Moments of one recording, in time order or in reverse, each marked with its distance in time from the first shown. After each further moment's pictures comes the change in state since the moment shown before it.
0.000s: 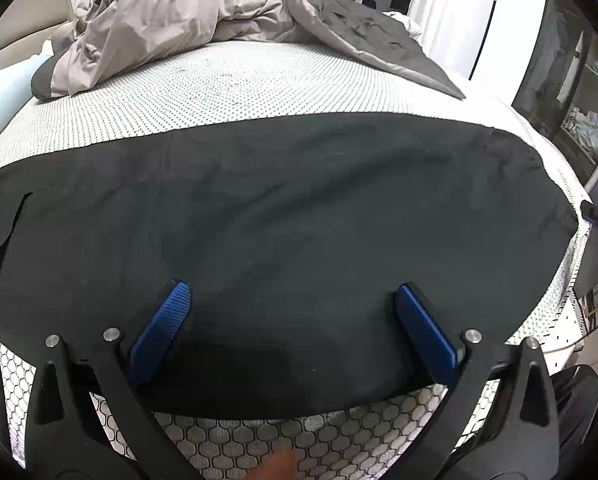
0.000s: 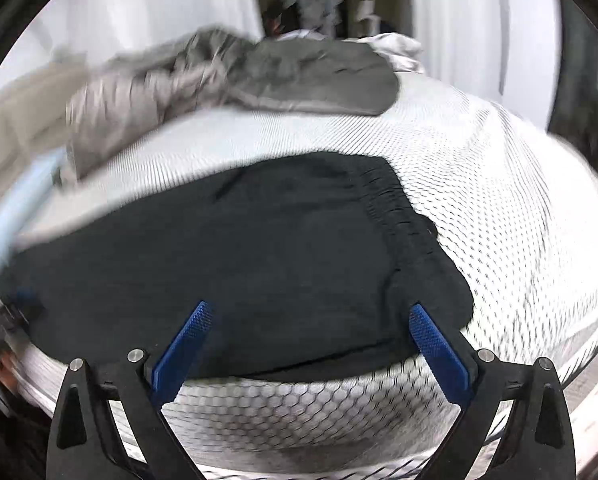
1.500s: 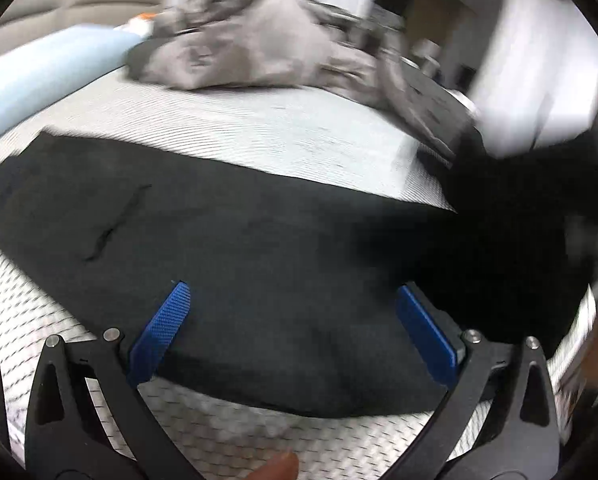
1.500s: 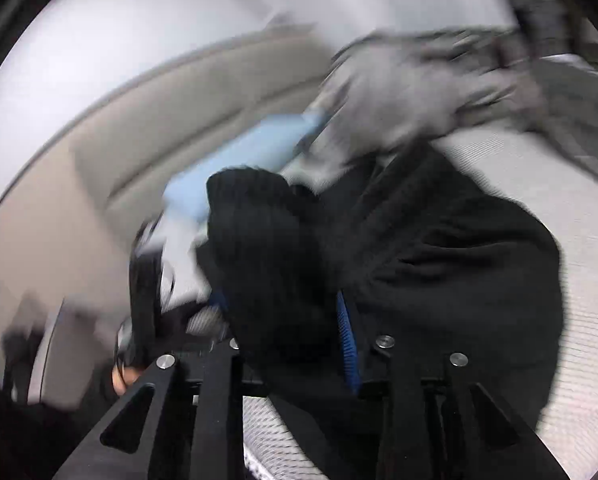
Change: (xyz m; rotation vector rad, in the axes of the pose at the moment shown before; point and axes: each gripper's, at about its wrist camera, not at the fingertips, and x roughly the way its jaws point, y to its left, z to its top) left arm -0.059 0.104 -0.003 -0.335 -0.178 0.117; right arm 0.055 0.306 0.079 -0.424 0.133 0.815
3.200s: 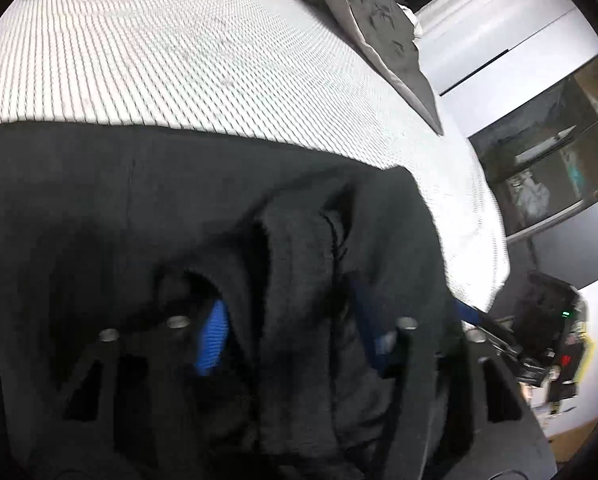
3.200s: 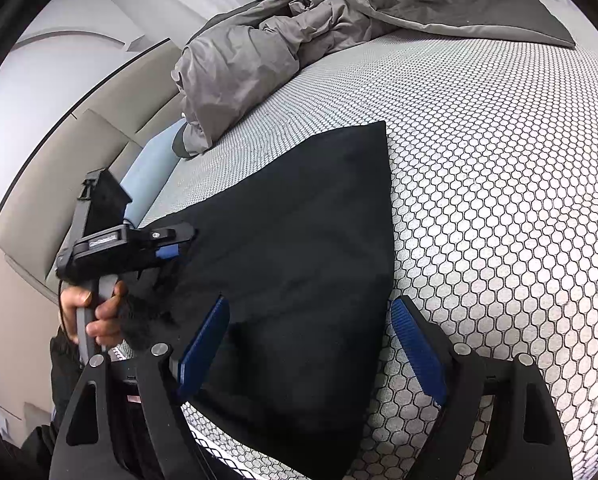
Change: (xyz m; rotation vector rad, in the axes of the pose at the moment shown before) left arm 0.129 -0.062 0.069 0.026 0.494 -0.386; right arm -0.059 -0.109 -0.112 0.459 0.007 -0.244
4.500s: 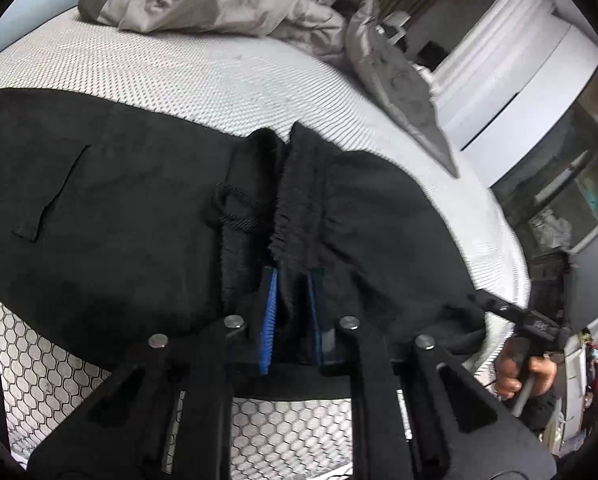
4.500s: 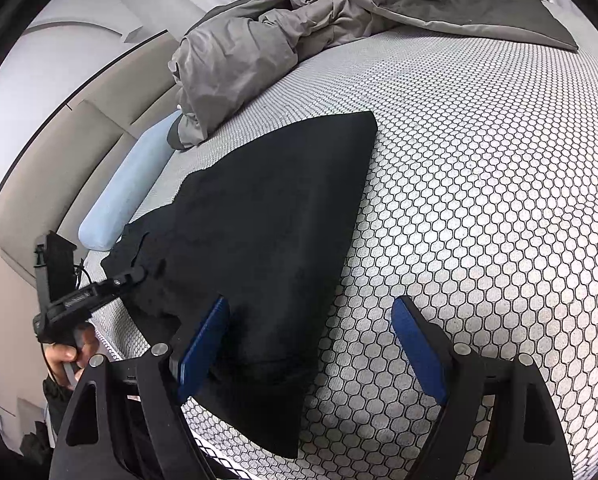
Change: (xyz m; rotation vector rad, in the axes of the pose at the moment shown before) left arm -0.084 0.024 -0.105 -0.024 -0.282 0.095; right arm 0.014 0.015 0.000 -0.015 0.024 -0.032
